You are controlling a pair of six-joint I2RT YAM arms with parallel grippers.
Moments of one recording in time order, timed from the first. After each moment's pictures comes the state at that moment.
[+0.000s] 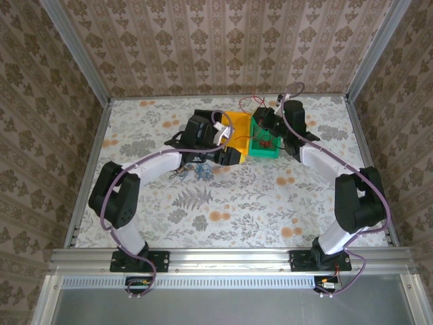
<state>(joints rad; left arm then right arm) -0.63 1.75 1.20 -0.11 0.89 -0.35 0.26 1.62 1.10 0.25 -0.30 0.91</state>
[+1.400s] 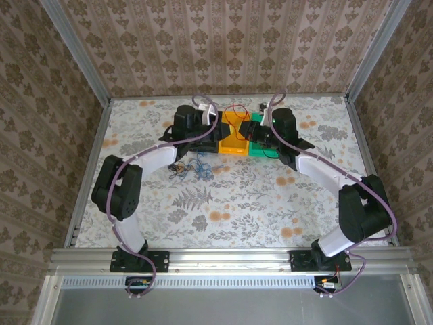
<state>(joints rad) -0.52 1.80 1.18 0.31 0.75 -0.65 0.37 1.54 1.04 0.15 -0.42 0.72</state>
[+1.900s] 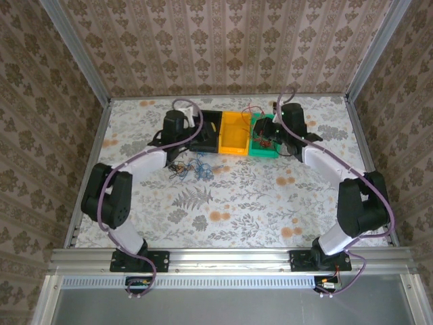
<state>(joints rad) -0.43 1.67 1.04 0.20 0.37 -0.66 0.25 1.59 1.14 -0.09 -0.29 0.64</state>
